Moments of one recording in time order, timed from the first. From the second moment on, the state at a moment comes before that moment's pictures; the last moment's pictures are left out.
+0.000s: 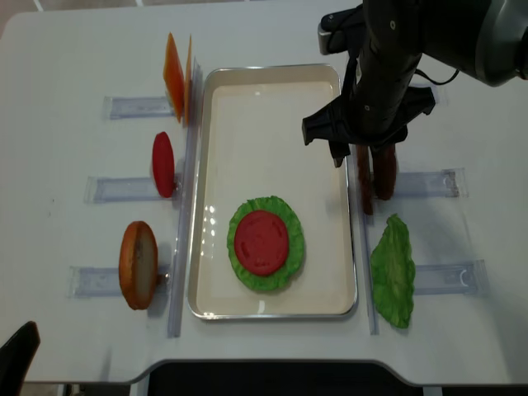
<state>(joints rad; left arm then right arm) -0.08 -0.01 -0.48 -0.03 1.11 0.04 0.62 1.80 -1.38 0.00 1.08 0.39</state>
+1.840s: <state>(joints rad) -0.08 -0.01 -0.48 -0.03 1.11 0.04 0.62 1.87 -1.38 -0.07 1.07 0.39</state>
